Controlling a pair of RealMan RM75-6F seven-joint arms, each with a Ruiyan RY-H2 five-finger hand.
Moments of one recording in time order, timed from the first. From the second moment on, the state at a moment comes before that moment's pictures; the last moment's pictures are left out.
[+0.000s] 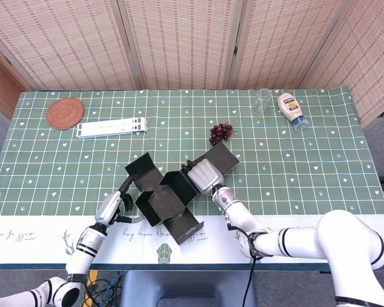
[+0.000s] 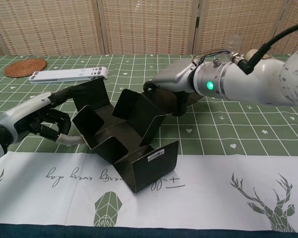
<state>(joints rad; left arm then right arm) -0.50 -1.68 -0.12 -1.29 1.43 1.09 -0.57 1.23 -1.59 0.06 -1.46 -0.58 0.84 -0.95</state>
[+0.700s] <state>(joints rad) -0.54 -1.64 -0.11 -1.29 1.42 0.94 -0.88 1.32 -1.59 0.04 -1.42 -0.78 0.76 -0.95</state>
